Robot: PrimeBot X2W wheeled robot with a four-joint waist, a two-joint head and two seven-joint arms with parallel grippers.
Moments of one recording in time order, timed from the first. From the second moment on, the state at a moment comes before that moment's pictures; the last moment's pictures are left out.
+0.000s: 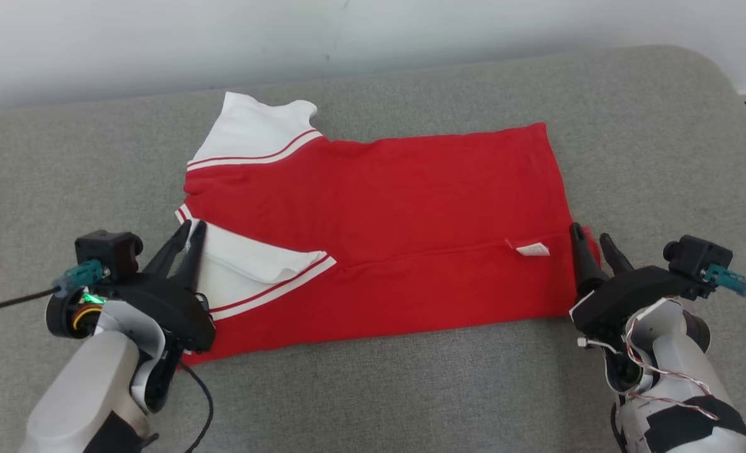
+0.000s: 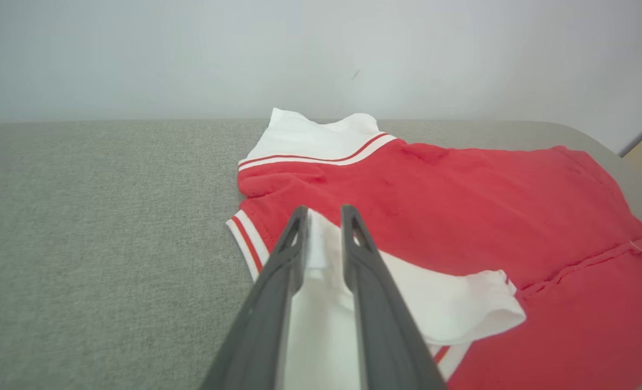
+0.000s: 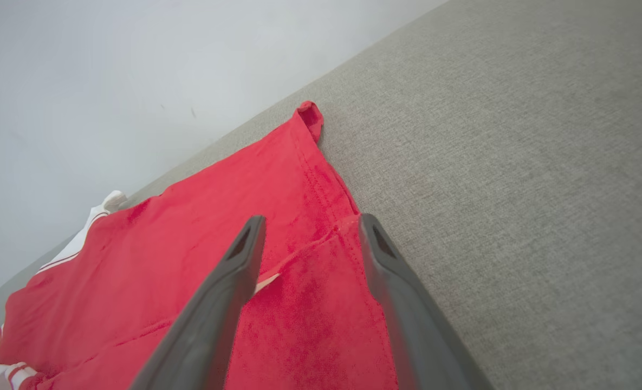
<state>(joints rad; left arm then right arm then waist) -0.67 0.35 -0.50 0.67 -0.75 -0.11 -0.11 -0.51 -0.11 -0.11 0.61 0.50 0.13 0.06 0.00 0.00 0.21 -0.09</state>
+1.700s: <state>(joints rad) -0.33 0.28 -0.50 0.68 -0.75 -0.01 -0.25 -0.31 -0.17 -0.01 0.72 0.47 0.13 -0.14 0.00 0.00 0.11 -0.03</state>
